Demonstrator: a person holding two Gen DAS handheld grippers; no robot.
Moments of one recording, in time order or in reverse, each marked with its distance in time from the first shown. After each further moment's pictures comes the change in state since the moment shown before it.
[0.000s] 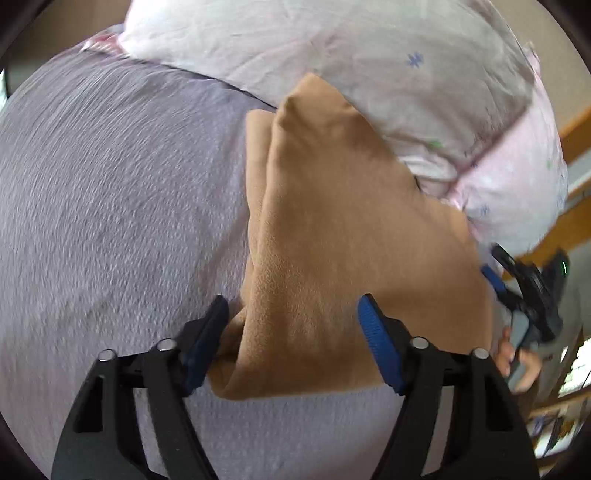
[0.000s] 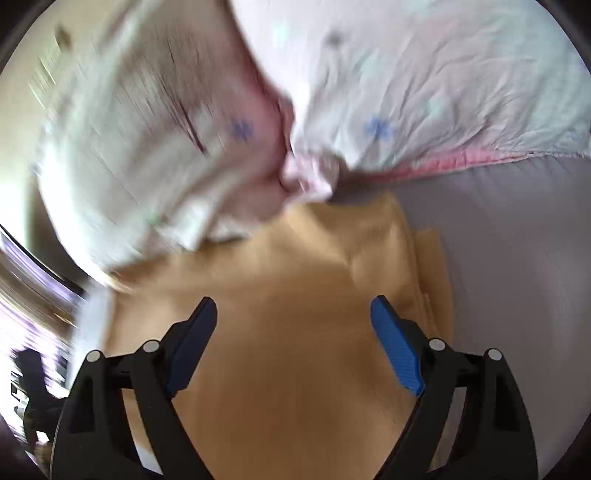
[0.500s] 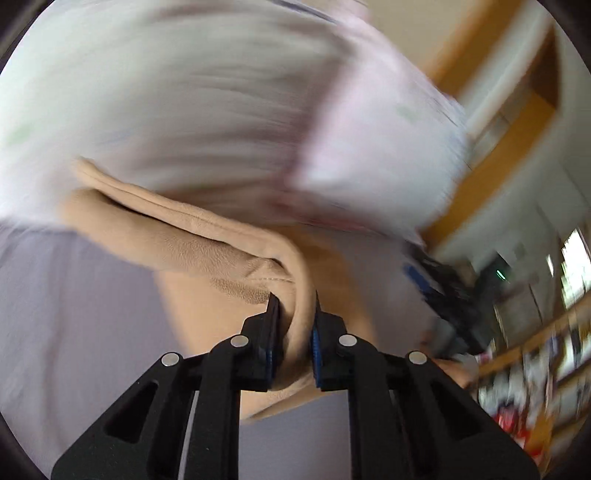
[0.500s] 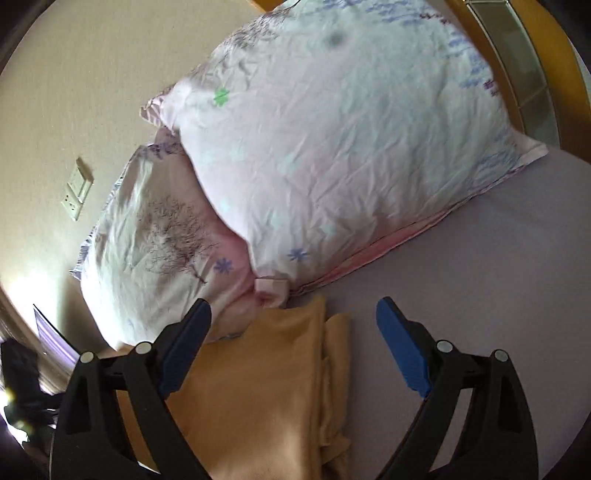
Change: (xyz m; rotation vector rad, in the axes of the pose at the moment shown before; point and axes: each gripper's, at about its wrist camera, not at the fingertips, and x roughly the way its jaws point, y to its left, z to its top) left arm -0.006 -0.243 -0.004 0.449 -0.041 -0.206; right arm -0.075 -0.070 0.005 0.123 -0.324 0.022
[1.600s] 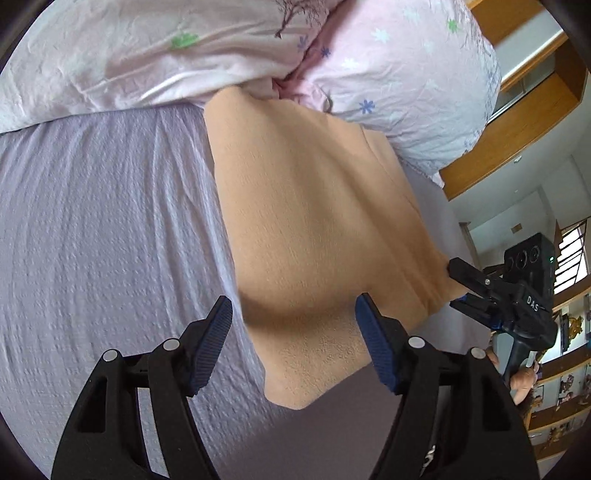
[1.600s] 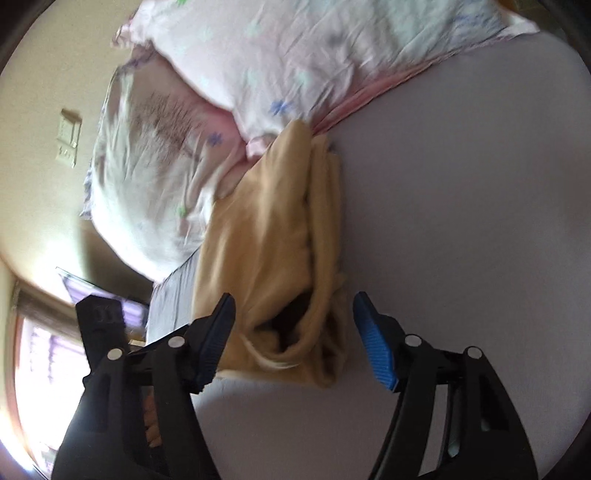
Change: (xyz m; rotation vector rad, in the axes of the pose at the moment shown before) left arm 0.076 0.045 -0.070 -0.105 0.200 -0.004; right arm 0.008 -0.018 -0.057 0.111 0.475 0.143
